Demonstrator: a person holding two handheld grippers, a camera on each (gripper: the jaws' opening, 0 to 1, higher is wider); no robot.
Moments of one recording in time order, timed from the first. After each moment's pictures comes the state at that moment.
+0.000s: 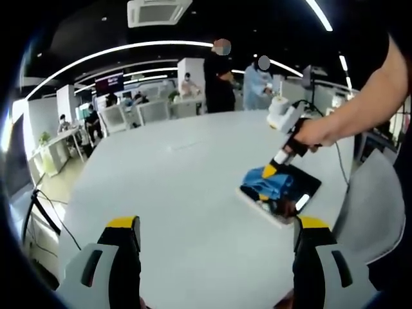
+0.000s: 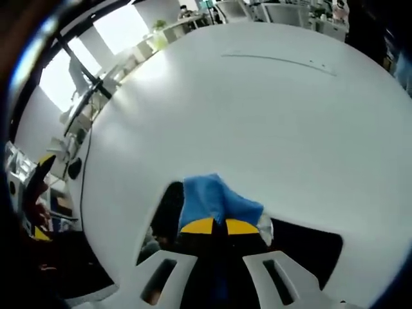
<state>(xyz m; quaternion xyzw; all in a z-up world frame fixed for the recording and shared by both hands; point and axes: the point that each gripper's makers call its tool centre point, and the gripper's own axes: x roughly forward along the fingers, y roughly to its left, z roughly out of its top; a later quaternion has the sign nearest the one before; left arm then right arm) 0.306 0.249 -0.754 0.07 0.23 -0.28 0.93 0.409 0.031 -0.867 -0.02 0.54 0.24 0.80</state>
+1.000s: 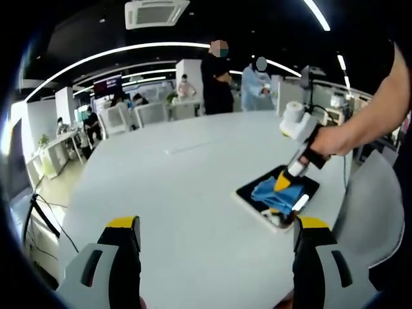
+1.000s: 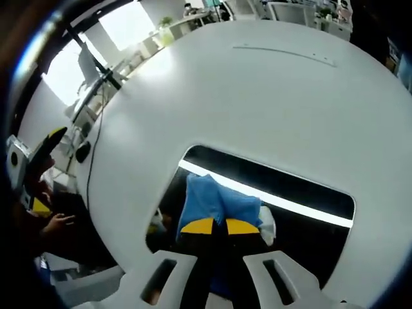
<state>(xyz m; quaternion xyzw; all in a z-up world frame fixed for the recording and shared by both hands) 0.306 0.237 -0.750 0.07 0.23 -0.28 0.93 0.354 0.031 -0.867 -0.02 0.55 0.26 0.79</state>
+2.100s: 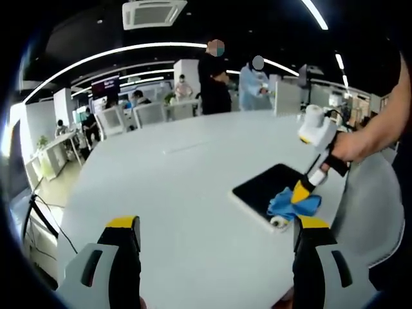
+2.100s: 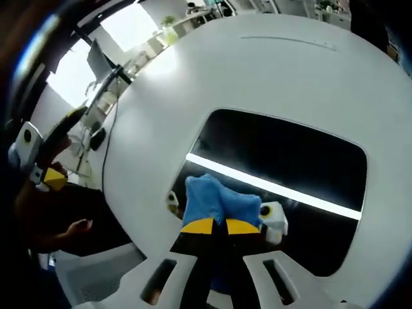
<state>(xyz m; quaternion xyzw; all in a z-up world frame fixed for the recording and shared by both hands) 0.301 0.232 -0.752 0.08 0.22 -0.29 0.93 0.293 0.034 -0.866 0.00 0.56 0.28 0.78</state>
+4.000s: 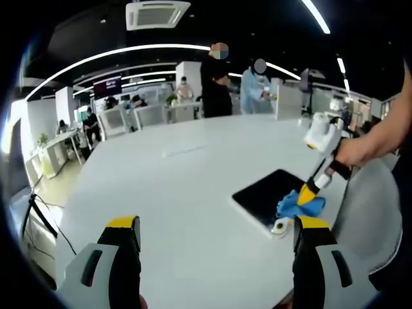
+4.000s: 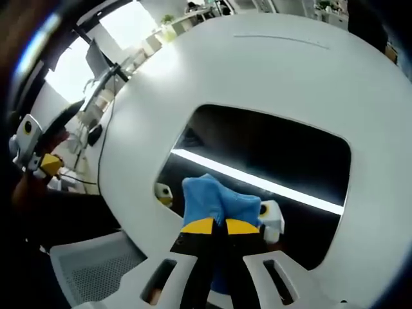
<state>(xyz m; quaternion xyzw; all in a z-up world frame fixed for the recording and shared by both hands) 0.307 0.226 -0.744 0.06 0.22 -0.29 0.93 0.292 0.004 -0.866 -0.01 0.56 0.28 0.78</state>
